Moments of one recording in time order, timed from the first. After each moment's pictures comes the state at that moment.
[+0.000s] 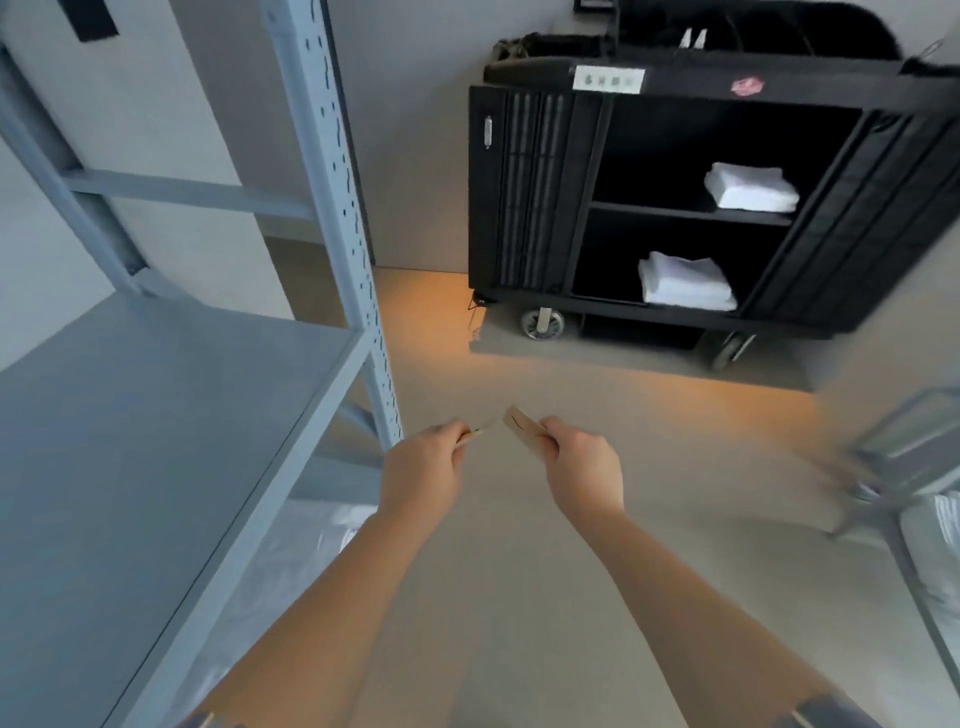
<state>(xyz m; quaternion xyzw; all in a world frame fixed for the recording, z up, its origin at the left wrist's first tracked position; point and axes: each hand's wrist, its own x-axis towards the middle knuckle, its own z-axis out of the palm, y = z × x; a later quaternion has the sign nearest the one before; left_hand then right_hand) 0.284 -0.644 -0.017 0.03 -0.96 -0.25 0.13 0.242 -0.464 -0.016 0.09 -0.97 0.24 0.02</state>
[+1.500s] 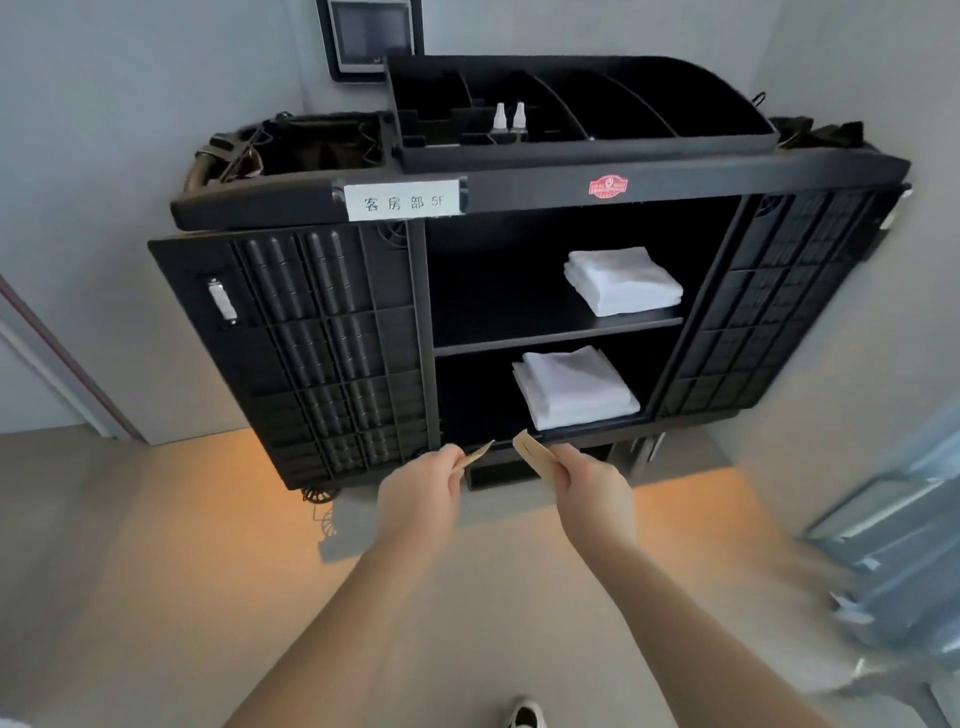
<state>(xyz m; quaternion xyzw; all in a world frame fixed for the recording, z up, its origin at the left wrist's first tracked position) -0.495 -0.496 -0.023 -0.13 -0.96 -0.22 0.10 -0.454 -0.310 -0.012 -0.13 -0.96 0.24 0.08</state>
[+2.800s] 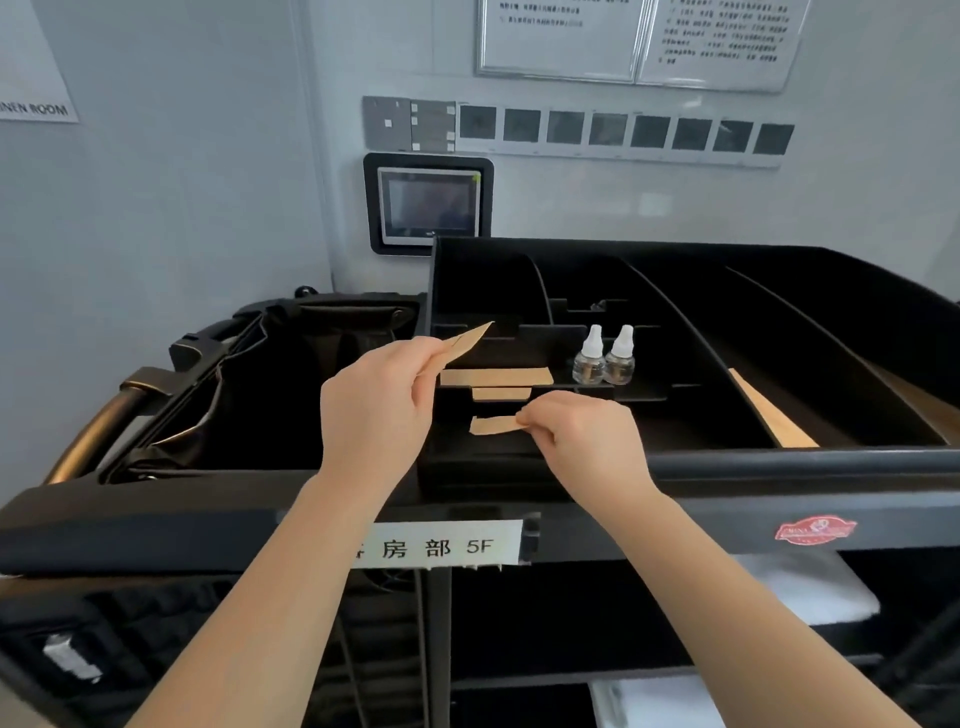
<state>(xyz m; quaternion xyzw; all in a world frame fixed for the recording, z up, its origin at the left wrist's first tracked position) -1.029 -0.479 0.203 -0.14 -0.85 -0.24 0.45 -1.012 -0.286 0.198 0.18 -0.95 0.11 0.22</state>
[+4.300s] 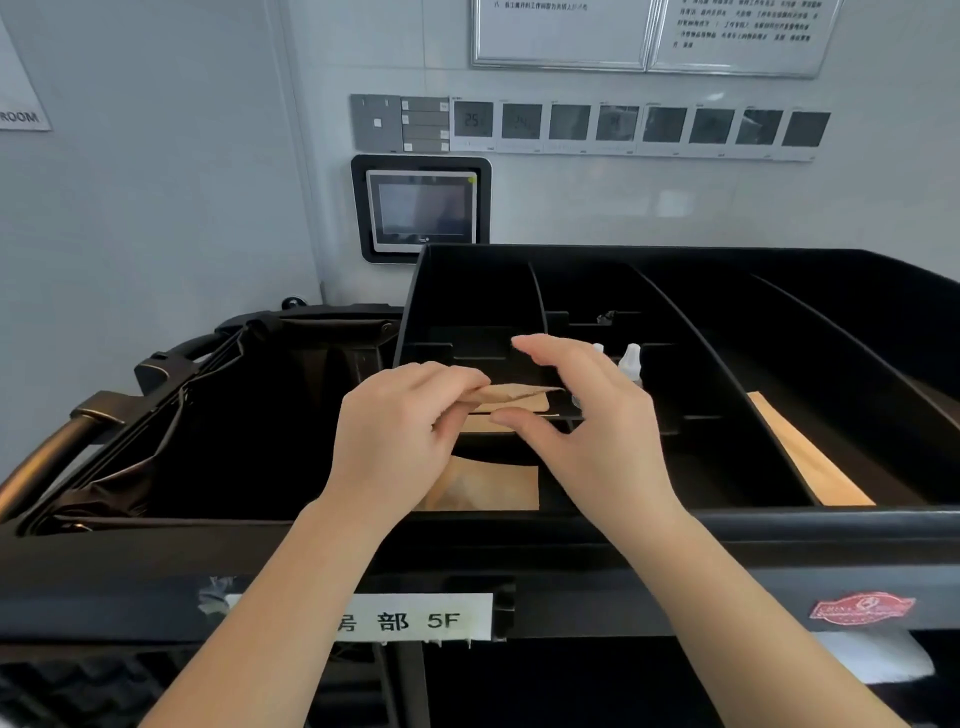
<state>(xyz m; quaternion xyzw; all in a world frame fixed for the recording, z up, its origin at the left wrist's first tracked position) -1.073 -0.441 0.198 -0.25 -0.83 -0.21 0.45 -1.047 -0.265 0.218 0.22 -0.83 0.36 0.35</state>
